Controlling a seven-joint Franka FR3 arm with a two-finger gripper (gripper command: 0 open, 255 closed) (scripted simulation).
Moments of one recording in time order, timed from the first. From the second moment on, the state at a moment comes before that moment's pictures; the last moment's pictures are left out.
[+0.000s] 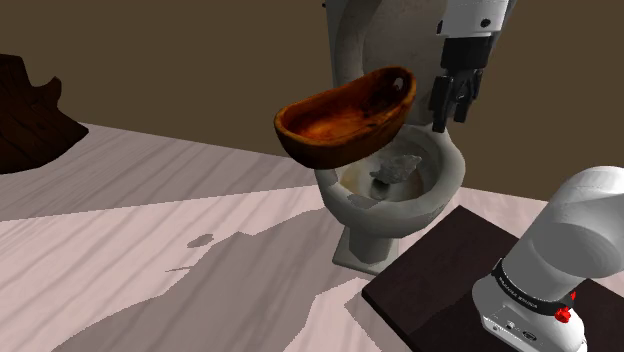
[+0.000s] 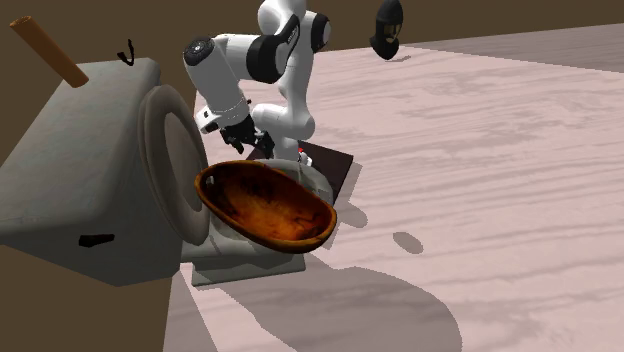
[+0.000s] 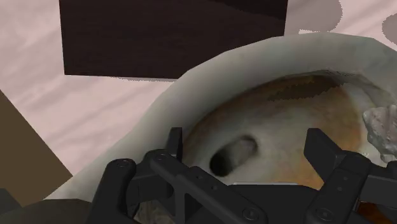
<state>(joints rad) 0.01 -0.83 0.01 -2.40 0.12 1.43 -0.02</state>
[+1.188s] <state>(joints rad) 0.25 -0.79 0.26 -2.42 0.21 1.64 -0.15</state>
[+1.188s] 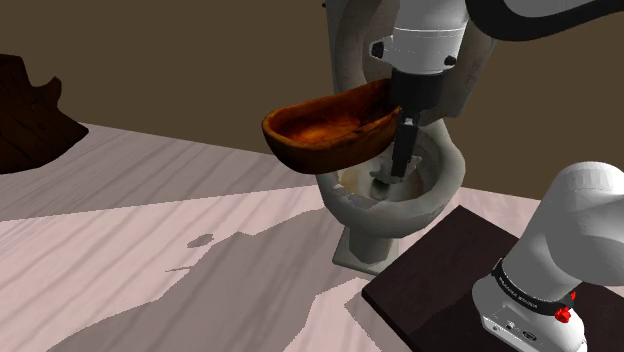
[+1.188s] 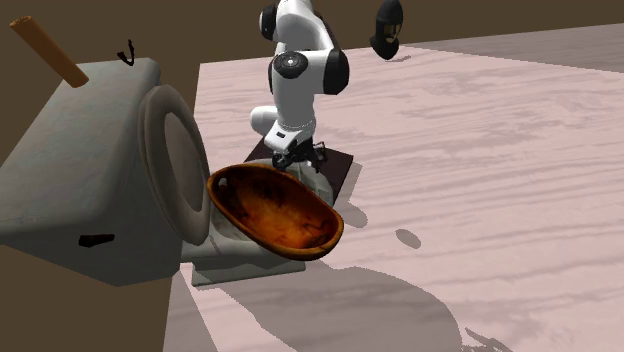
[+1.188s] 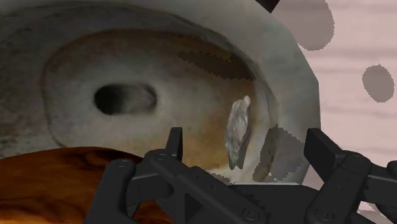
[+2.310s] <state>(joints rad) 0.26 -0.79 0.26 -2.48 0.22 1.69 -0.15</state>
